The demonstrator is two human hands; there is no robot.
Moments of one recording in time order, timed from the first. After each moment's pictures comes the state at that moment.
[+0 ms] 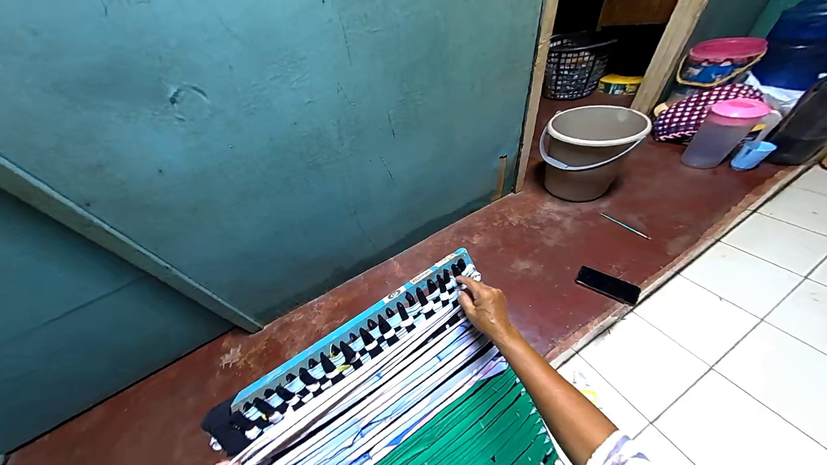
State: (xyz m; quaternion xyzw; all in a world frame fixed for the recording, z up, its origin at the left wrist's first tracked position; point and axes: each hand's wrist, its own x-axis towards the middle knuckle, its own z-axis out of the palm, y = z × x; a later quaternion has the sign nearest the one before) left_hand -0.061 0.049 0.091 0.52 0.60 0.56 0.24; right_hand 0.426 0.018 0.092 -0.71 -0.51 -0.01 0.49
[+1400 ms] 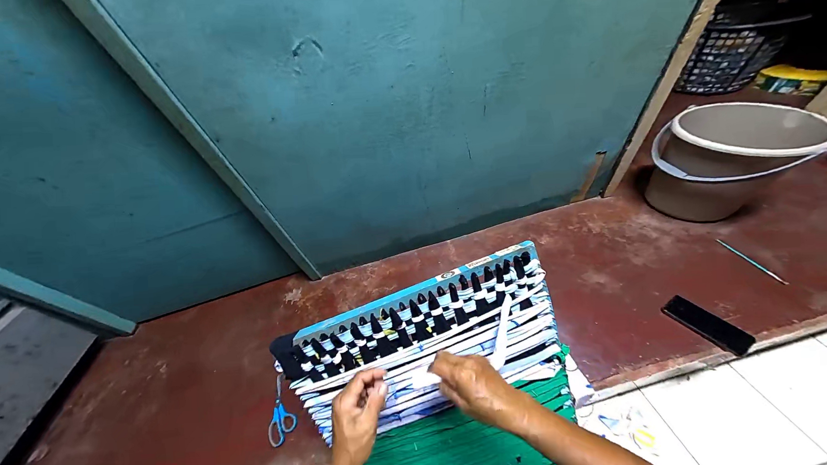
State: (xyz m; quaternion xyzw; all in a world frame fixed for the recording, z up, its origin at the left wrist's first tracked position) left_hand 0.045 -0.010 0.143 0.70 0.39 0.50 0.33; right_hand 0.280 -0.033 0.153 -0.44 -0.80 0.20 0.35
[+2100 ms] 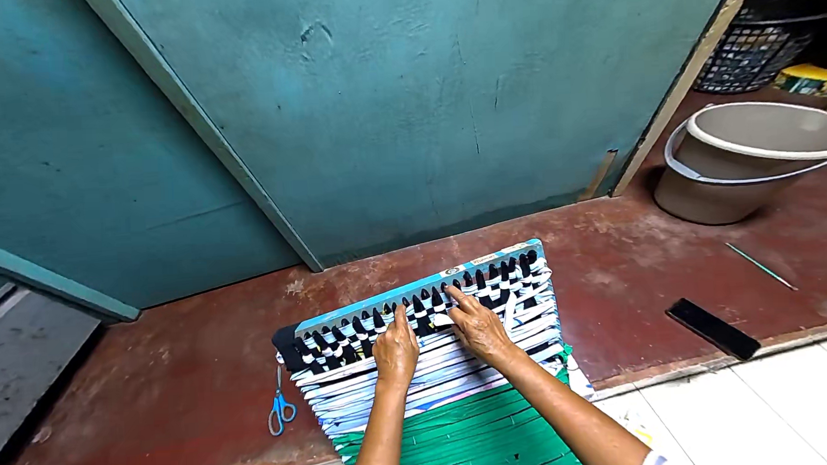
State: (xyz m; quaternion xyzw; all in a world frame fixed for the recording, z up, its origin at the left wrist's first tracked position) left_hand 0.132 0.054 0.138 0.77 0.62 0.17 0.06; right_hand 0.310 0.038 0.099 -0.54 -0.75 0.00 0.38
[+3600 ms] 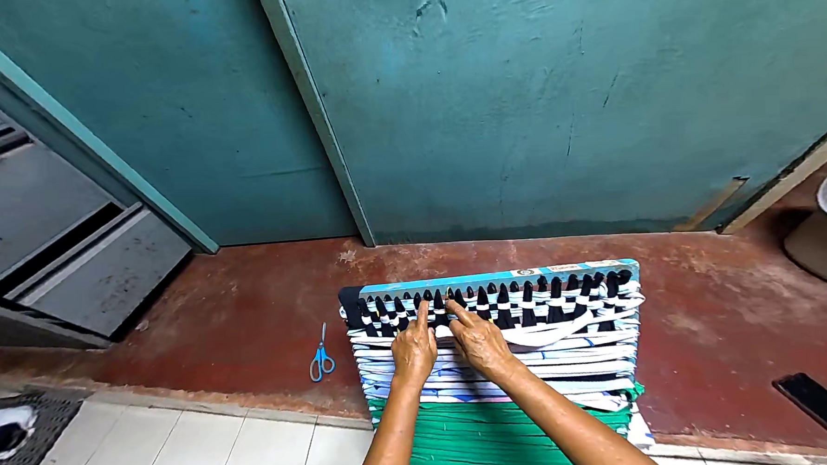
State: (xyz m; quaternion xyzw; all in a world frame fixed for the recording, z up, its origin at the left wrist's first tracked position) left_hand 0.062 0.045 0.123 0.72 0.67 0.15 0.12; right_hand 0.215 0.045 0.106 -0.49 -0.82 0.06 0.30
